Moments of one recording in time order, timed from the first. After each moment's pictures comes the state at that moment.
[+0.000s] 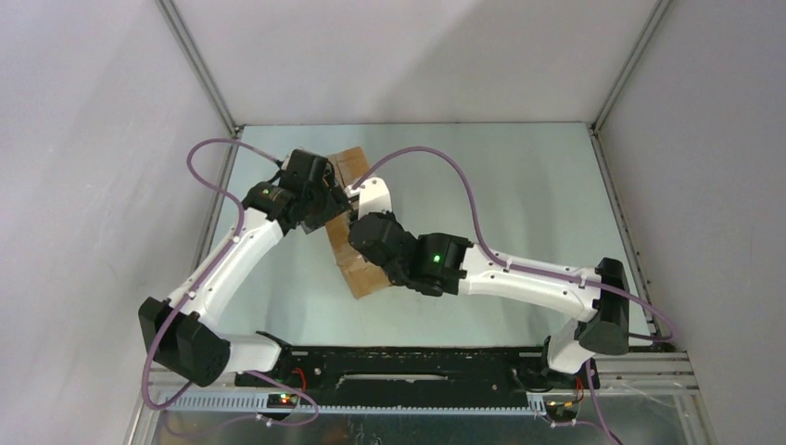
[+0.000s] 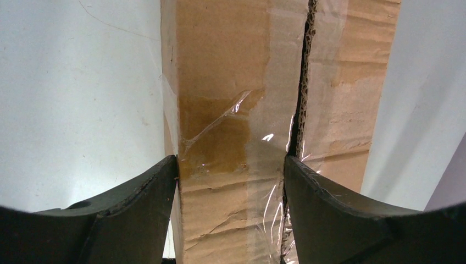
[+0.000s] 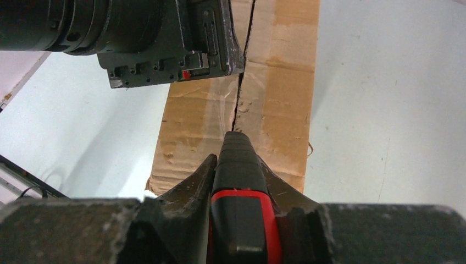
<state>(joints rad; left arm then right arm) -0.42 1.30 1.25 -0.85 -0.17 -0.87 1.28 1.62 1.54 -0.48 0.68 0.42</state>
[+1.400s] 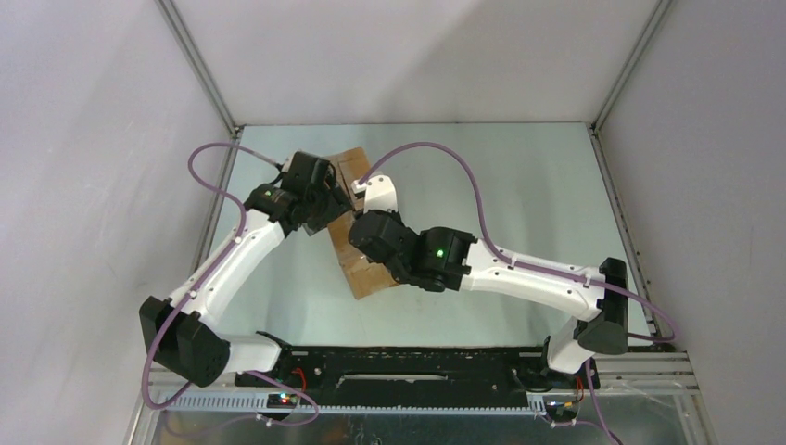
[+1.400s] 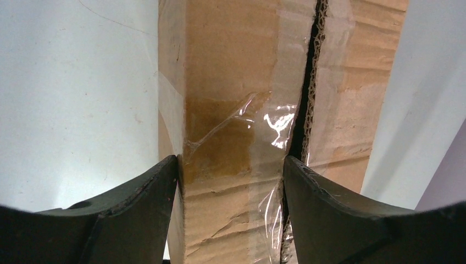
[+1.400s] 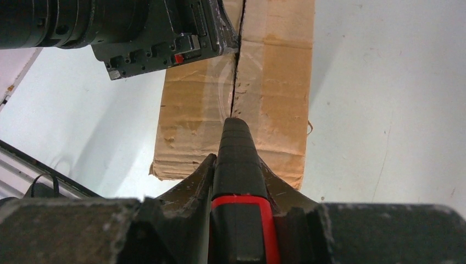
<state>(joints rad) -0.42 1.30 1.23 -0.84 -0.18 -0.92 1.28 1.63 1.62 -0.65 0.66 0.54</state>
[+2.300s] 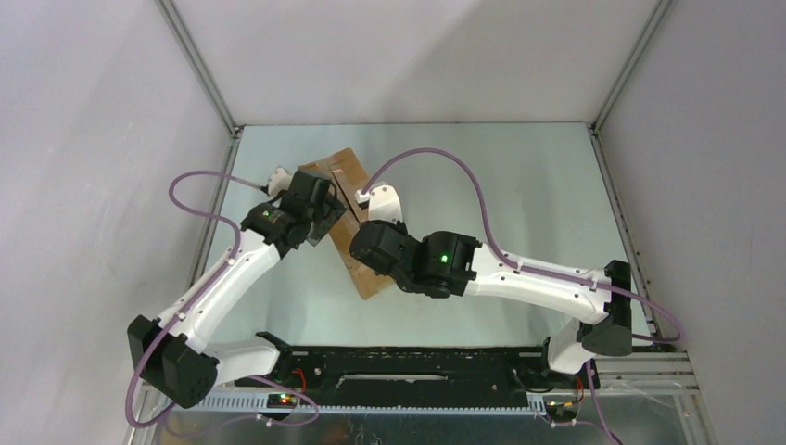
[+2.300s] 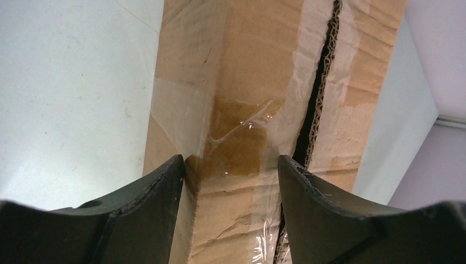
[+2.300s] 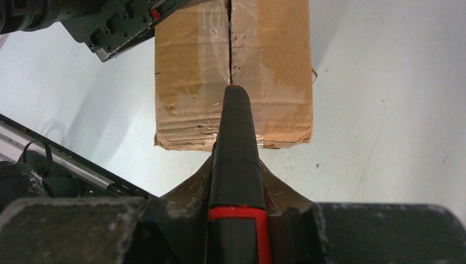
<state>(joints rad) -0.49 1.18 1.11 -0.79 -0.36 -1.21 1.32 1.61 1.64 -0.81 0.64 0.62</state>
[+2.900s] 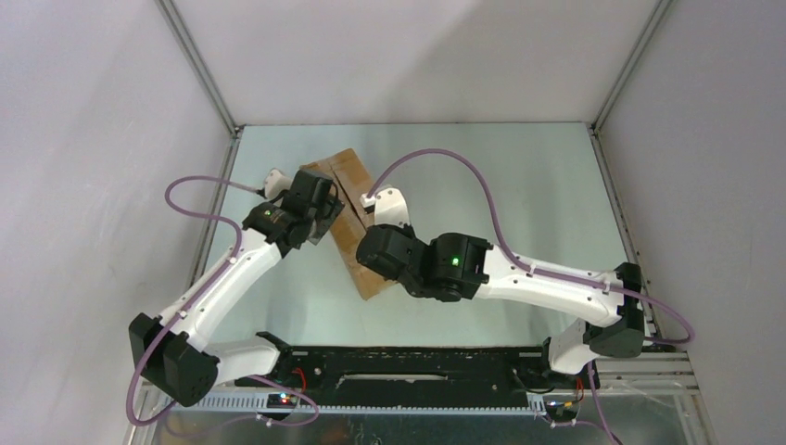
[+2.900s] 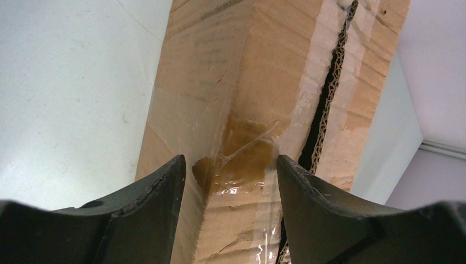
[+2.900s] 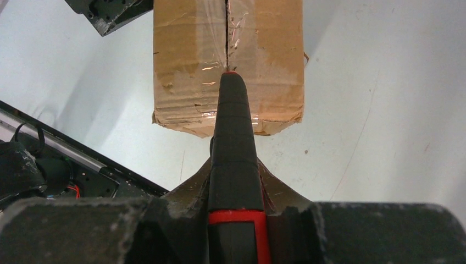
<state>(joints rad) -0.50 1.19 1.11 -0.80 -0.42 -1.30 1.34 1.58 1.66 -0.90 0.66 0.63</state>
